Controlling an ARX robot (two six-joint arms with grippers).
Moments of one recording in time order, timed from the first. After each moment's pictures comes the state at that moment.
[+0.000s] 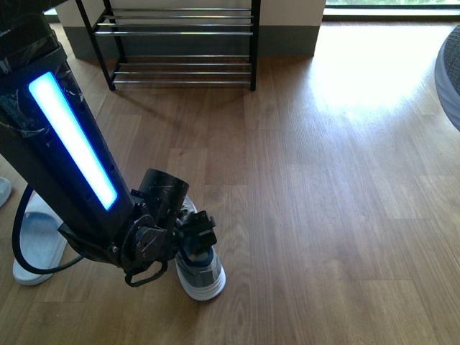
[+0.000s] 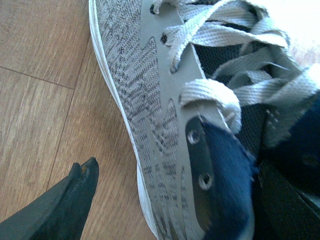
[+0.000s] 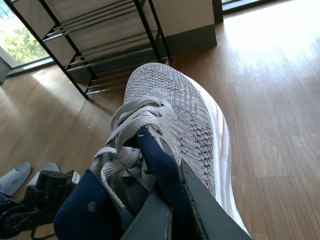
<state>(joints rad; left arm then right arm) -0.37 2.85 1.35 0.44 -0.06 -0.69 -0.28 0.69 0.24 0.21 -0.48 0.18</state>
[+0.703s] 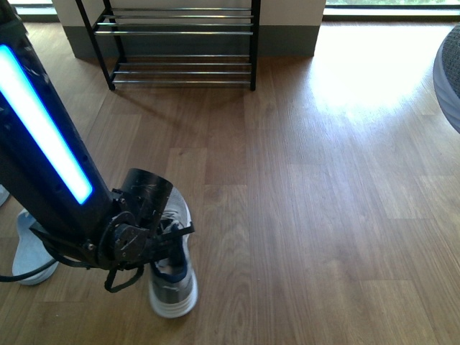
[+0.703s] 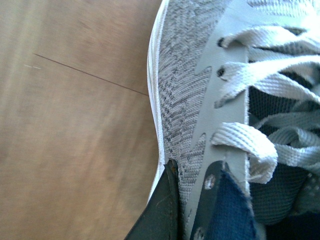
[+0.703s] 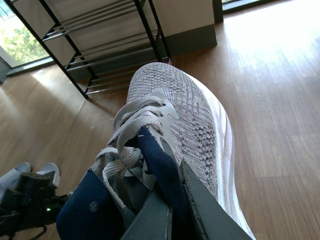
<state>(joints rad) -0.33 2.70 1.16 0.45 -0.27 -0.56 -0.28 0.69 0.24 0.21 -0.48 0.18</state>
